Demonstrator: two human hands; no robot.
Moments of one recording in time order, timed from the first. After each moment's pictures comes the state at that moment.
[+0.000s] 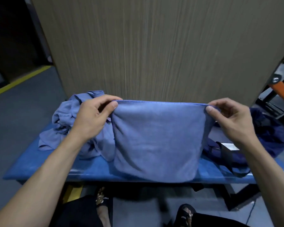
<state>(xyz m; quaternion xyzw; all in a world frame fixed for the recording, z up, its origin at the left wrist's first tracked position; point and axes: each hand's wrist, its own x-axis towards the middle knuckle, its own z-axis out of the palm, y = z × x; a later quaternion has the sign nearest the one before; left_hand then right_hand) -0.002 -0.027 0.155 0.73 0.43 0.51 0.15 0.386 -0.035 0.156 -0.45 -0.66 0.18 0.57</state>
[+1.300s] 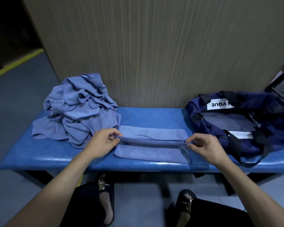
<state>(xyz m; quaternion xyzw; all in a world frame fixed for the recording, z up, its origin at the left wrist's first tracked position) -0.025 0.003 -0.019 0.73 0.56 0.28 0.28 0.387 -0.023 -0.004 -0.59 -0.71 0.25 0.30</state>
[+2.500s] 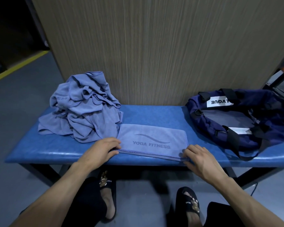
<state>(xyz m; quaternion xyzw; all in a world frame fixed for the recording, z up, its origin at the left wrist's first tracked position) -0.046 -0.028 -0.061 0.86 0.46 0.22 0.08 0.378 -0.071 -0.051 -0.50 -0.85 -0.05 0.14</state>
